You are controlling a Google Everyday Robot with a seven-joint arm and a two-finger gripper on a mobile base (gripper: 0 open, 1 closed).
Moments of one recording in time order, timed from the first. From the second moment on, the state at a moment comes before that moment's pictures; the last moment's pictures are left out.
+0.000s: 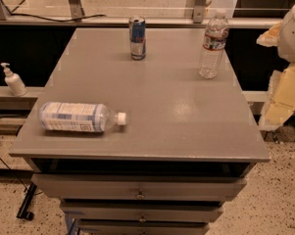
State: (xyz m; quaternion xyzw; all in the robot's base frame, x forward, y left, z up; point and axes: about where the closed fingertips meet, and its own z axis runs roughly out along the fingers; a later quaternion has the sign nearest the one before) arm 0.438 -0.215 0.981 -0.60 0.78 -0.04 0.17
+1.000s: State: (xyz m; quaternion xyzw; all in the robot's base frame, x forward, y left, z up) arm 0.430 -0.161 0.978 -0.59 0.78 -0.02 0.18
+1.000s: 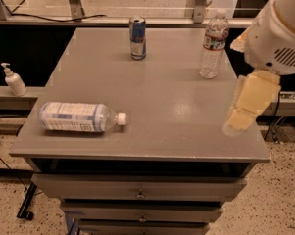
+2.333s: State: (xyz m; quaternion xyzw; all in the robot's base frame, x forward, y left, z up) arm 0.458 -0.022 0.953 -0.59 0.76 0.06 0.28
